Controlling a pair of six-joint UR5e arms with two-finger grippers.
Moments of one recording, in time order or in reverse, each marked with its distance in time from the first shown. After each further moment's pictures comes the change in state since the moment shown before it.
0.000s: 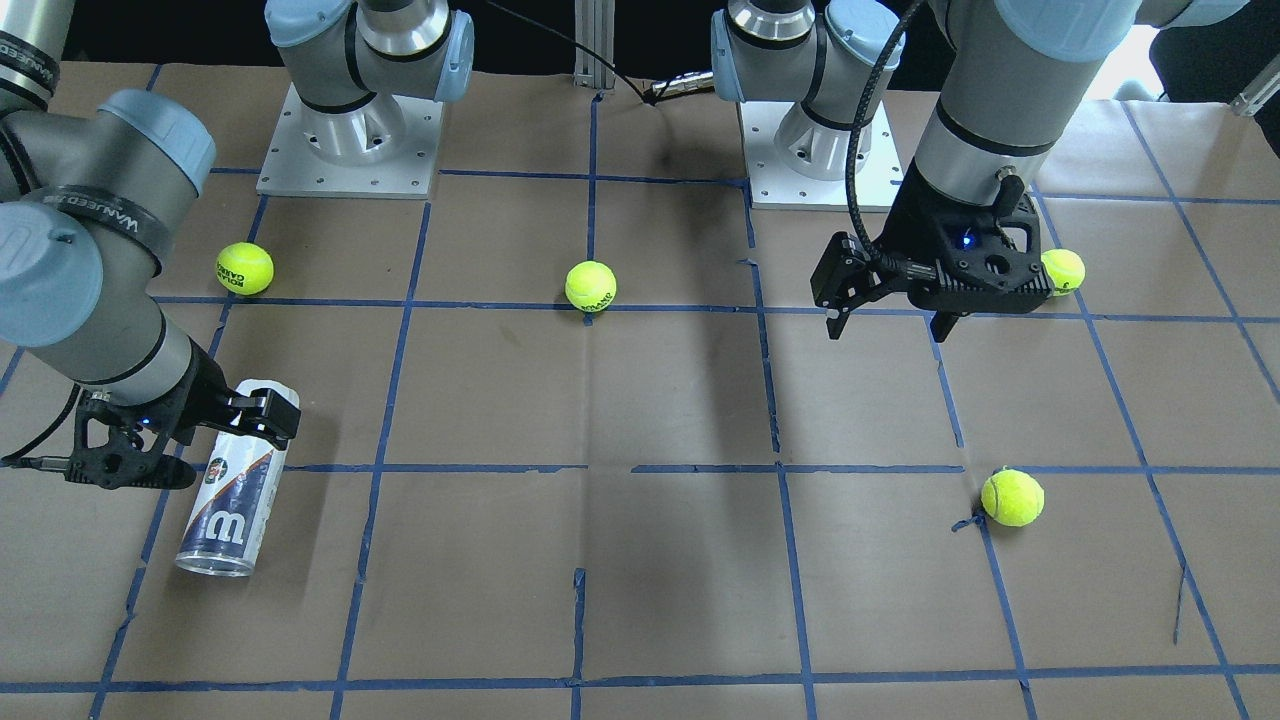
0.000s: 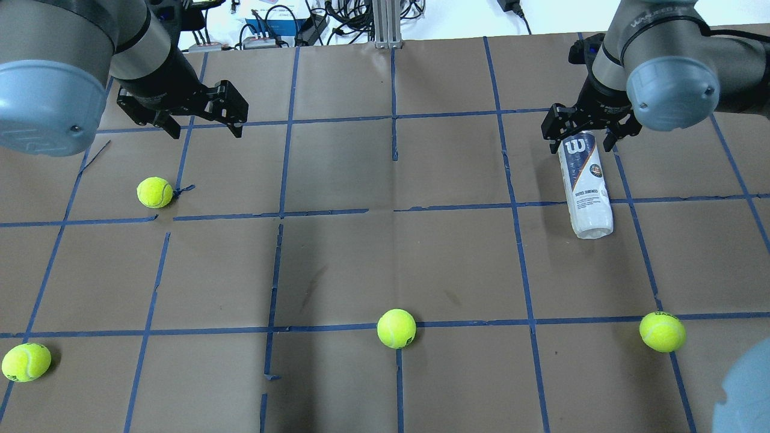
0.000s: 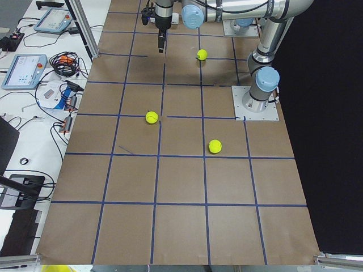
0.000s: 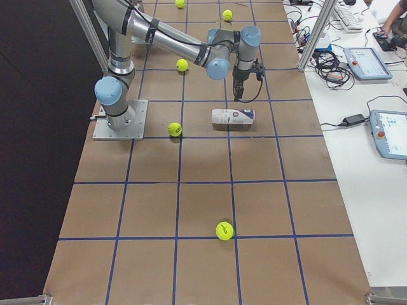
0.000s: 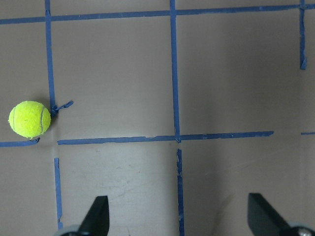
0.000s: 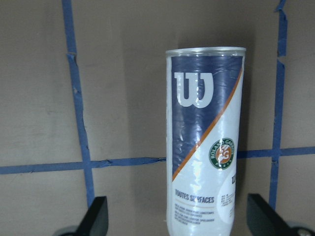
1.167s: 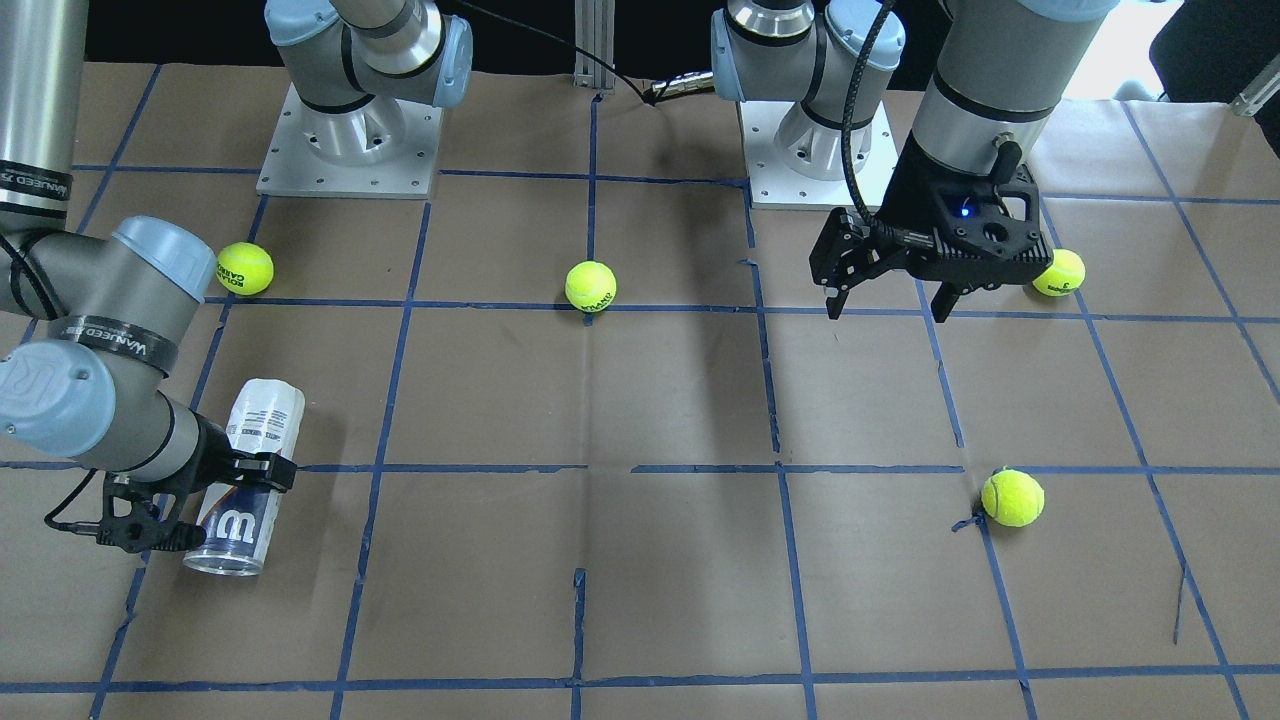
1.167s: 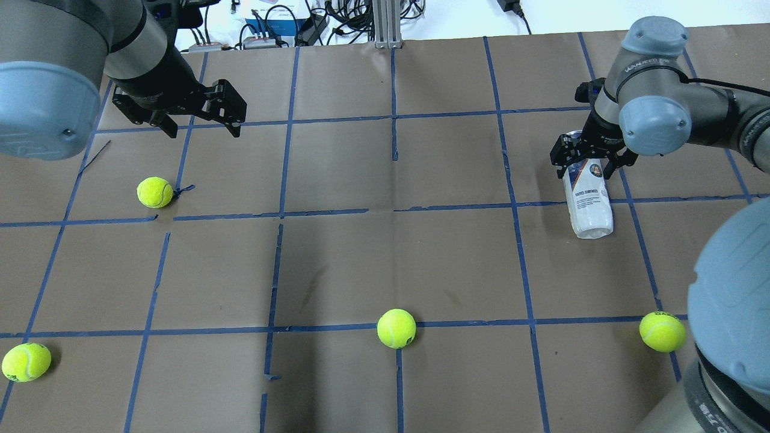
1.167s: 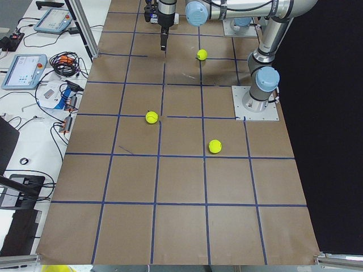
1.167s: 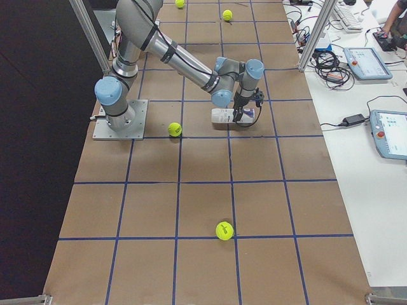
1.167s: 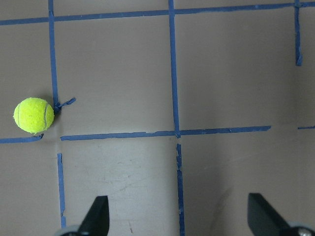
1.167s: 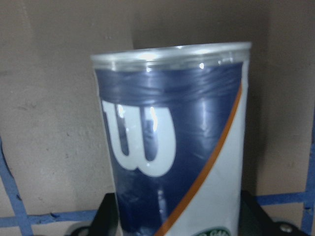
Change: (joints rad) left arm -0.007 0.042 -0.017 -0.014 0.008 0.002; right arm -0.045 0.161 0.040 -0.120 0.011 -0.014
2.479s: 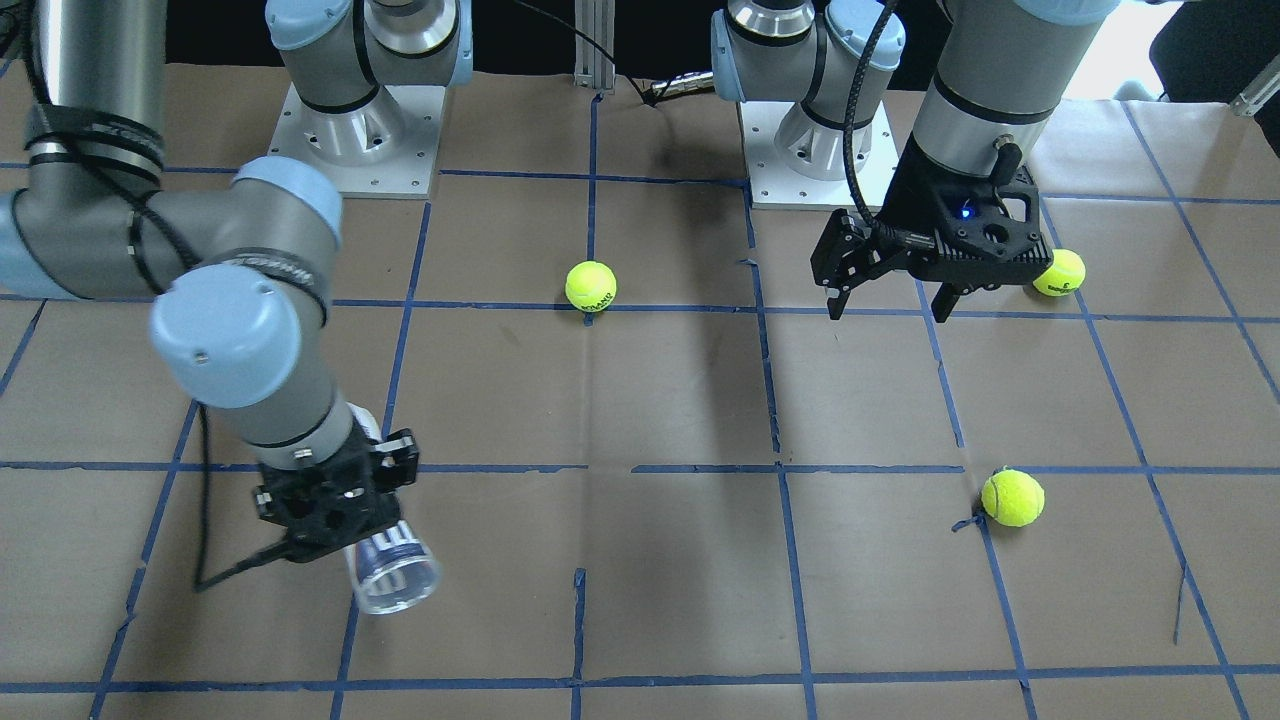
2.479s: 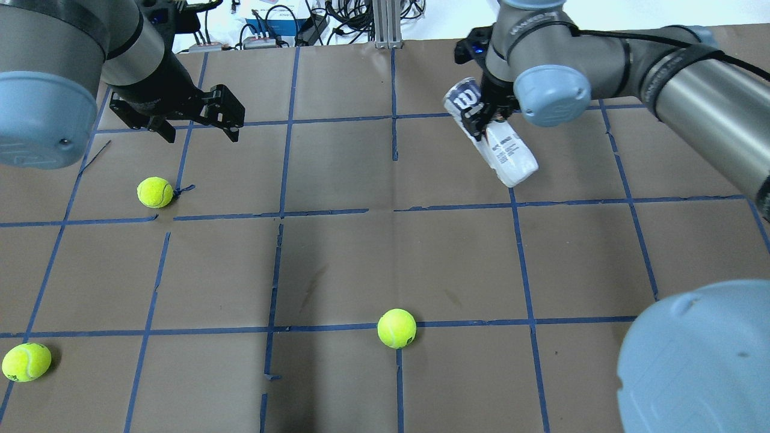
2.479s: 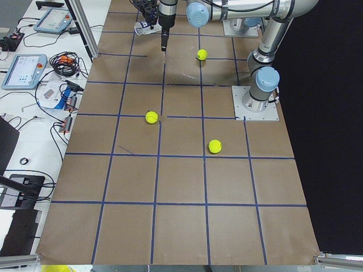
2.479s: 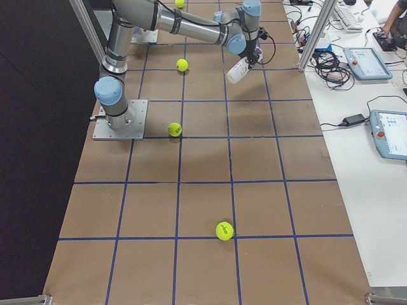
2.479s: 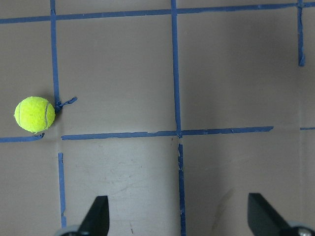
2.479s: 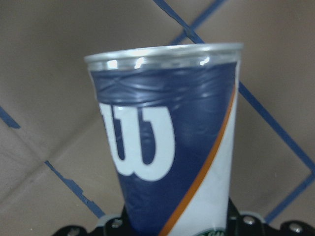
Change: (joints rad) left arm 0.006 0.002 -0.009 0.012 0.000 0.000; right arm 0.424 0.022 -0.276 -0.030 0.079 -0.538
